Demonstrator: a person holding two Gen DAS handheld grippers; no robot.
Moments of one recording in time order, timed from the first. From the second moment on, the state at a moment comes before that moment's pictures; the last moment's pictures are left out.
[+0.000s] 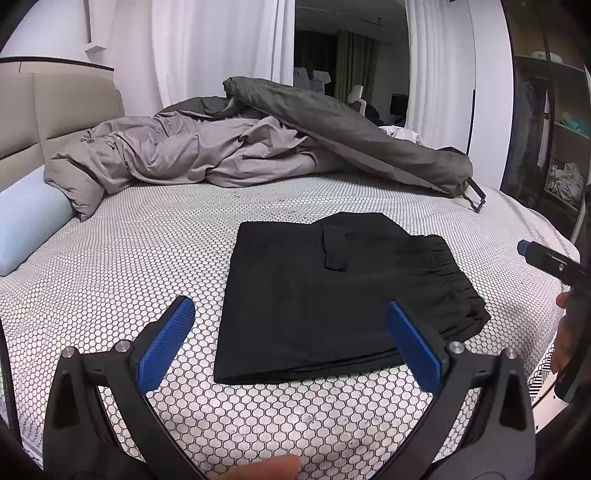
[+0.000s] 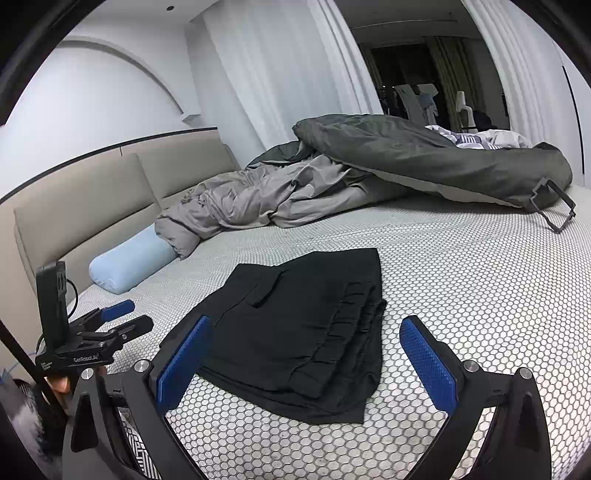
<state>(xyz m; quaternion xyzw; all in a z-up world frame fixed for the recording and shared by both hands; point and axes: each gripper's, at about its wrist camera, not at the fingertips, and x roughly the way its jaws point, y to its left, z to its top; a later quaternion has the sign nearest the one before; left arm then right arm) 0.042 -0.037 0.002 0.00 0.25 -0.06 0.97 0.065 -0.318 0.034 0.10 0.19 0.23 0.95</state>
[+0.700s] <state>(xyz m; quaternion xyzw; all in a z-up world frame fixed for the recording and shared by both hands) 0.054 -0.026 -0.007 0.01 0.26 -0.05 0.97 0.065 -0.292 0.017 0.07 0.19 0.22 0.95</state>
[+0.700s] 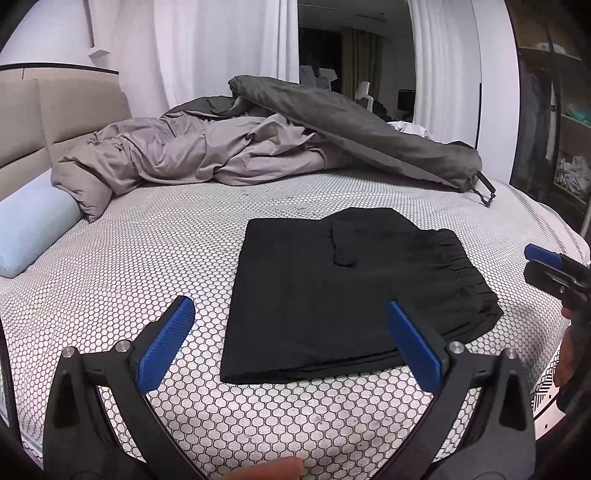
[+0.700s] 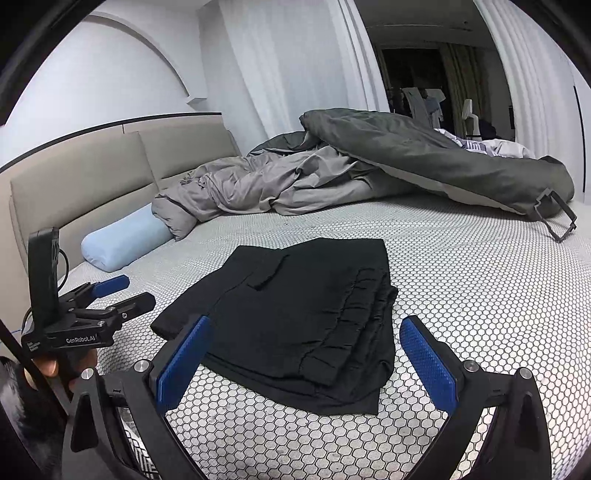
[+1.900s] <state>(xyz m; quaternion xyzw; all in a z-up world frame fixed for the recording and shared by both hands) 0.060 -0.016 -0.012 0.03 0.25 -0.05 0.97 0.071 -0.286 0.012 0.06 0.19 0.20 0.96</state>
